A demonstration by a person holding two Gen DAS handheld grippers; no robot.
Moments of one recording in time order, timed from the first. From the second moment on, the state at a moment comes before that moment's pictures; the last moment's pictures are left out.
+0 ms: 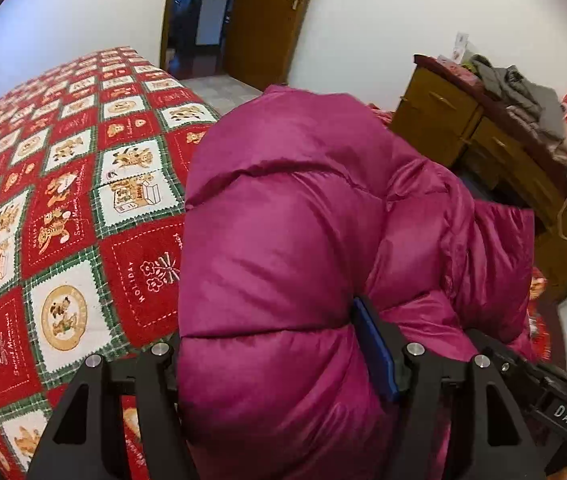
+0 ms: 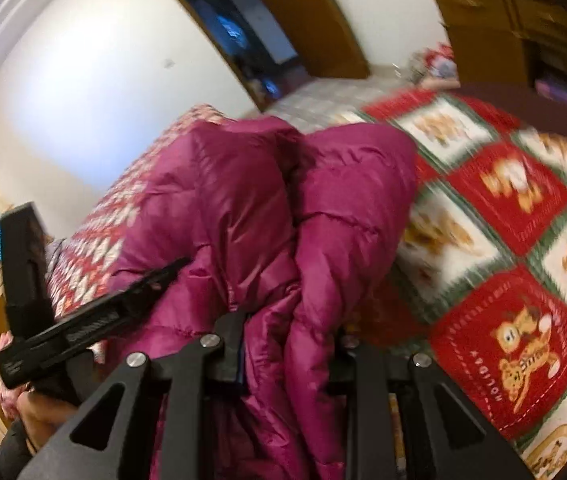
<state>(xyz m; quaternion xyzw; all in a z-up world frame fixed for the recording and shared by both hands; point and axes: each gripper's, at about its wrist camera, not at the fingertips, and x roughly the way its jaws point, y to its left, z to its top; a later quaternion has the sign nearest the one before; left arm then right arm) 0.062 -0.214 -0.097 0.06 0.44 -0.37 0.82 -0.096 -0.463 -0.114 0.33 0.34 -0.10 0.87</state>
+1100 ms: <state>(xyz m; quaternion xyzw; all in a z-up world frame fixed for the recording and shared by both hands) 0.047 -0.247 -0.109 0.16 0.39 -0.28 0.86 -0.056 -0.478 -0.120 0.22 0.37 -0.24 0.87</state>
